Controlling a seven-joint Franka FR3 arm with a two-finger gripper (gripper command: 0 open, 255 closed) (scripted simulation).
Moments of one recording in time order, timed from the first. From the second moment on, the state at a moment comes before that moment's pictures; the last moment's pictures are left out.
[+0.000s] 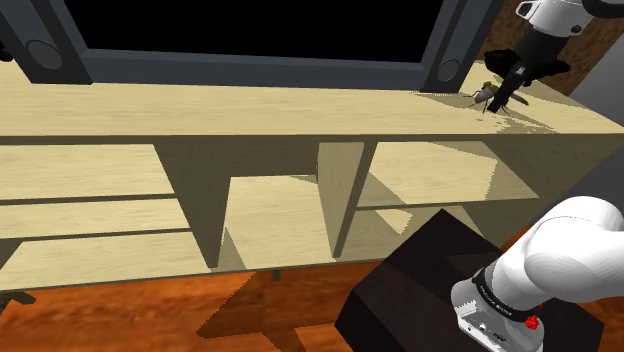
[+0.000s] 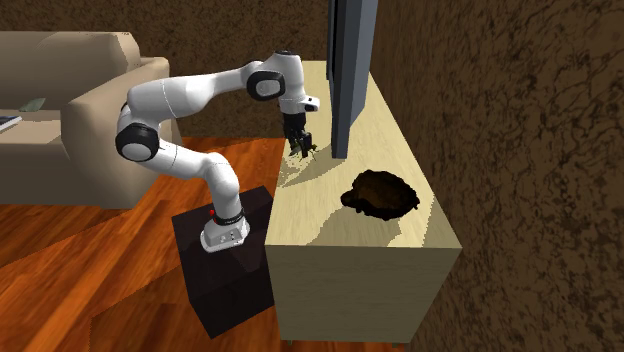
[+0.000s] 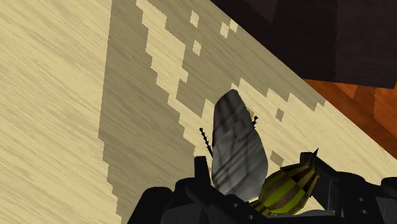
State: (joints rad) arm -0.01 -0.86 -0.32 -2.33 -0.28 1.57 -0.38
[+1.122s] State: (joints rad) arm 0.02 -0.76 -0.29 -2.04 -0.24 1.38 -0.40
